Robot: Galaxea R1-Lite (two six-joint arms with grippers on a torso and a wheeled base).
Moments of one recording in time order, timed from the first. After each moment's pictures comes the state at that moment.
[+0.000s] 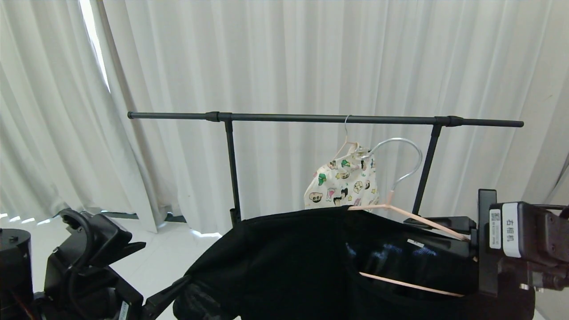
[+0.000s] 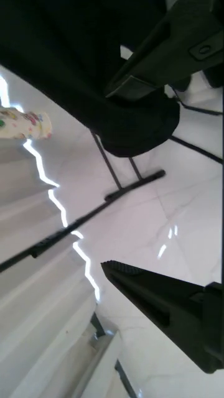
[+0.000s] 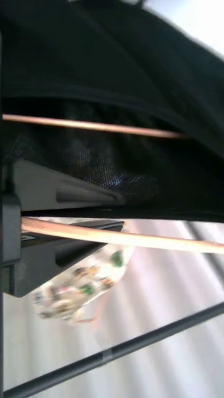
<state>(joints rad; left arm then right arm) -0.26 1.16 -0.27 -0.41 -0.14 0.31 0.62 1.27 -0.64 -0.32 0.41 -0.81</state>
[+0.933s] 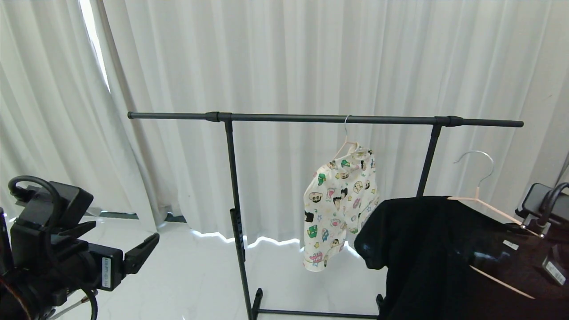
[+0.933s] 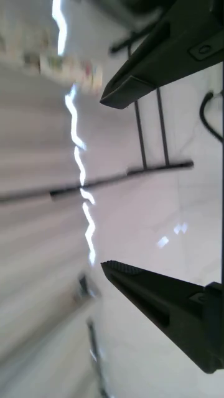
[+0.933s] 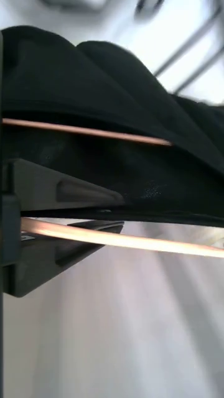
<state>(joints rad) -0.20 1.15 -0.35 -0.41 0.20 0.18 0.11 1.20 -0.63 0.01 0.12 -0.77</state>
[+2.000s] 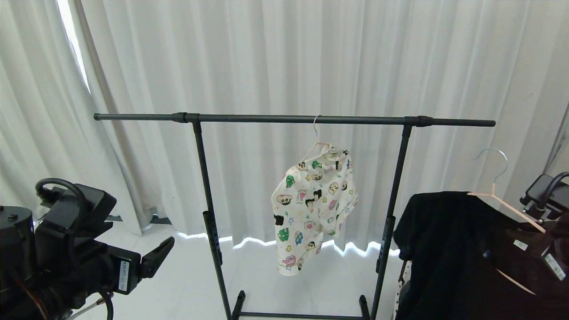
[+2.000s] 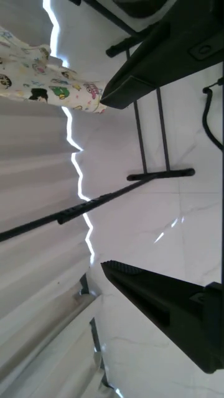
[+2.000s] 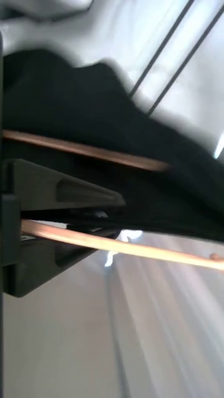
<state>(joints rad) -0.32 1.18 -0.36 -0.41 0.26 0.17 0.12 1.21 -0.64 0.00 0.04 -0.61</state>
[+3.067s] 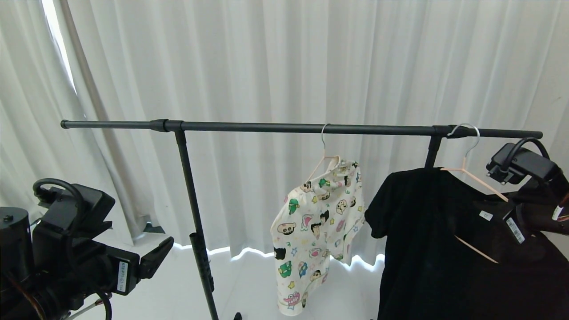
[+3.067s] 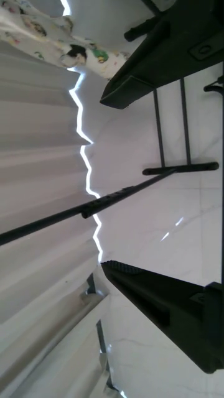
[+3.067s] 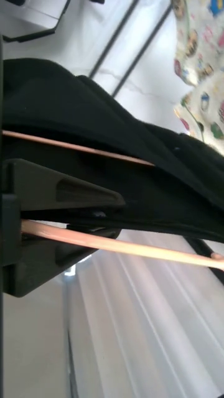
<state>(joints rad) -0.33 1.18 -0.36 -0.41 0.26 0.18 0.24 1.35 -0.80 -0.02 0.00 -0.51</state>
